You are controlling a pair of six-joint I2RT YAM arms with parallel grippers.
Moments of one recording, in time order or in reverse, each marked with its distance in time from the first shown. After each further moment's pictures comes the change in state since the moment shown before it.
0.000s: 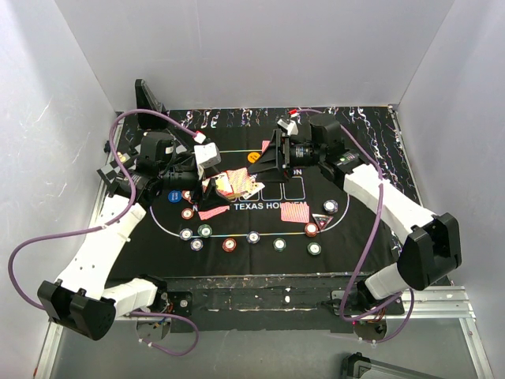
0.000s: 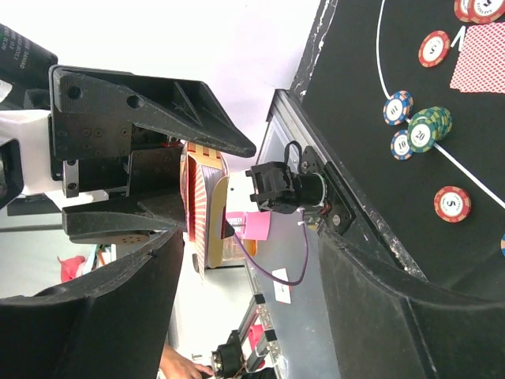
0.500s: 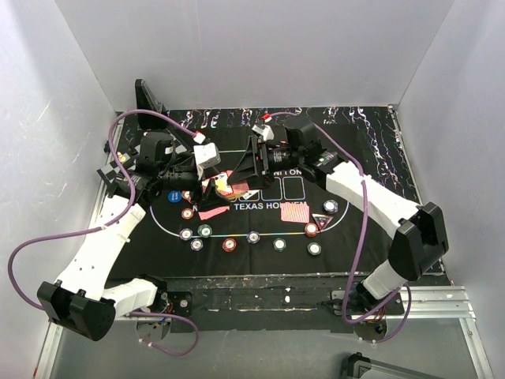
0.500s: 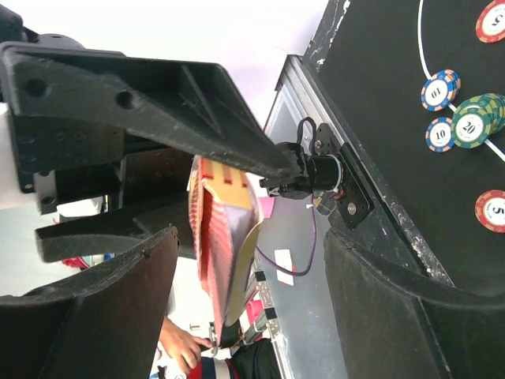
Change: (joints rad) left arm 0.000 -0.006 -0.001 0.001 0.008 -0.003; right arm 0.129 0.073 0.100 -0.028 0.029 -0.014
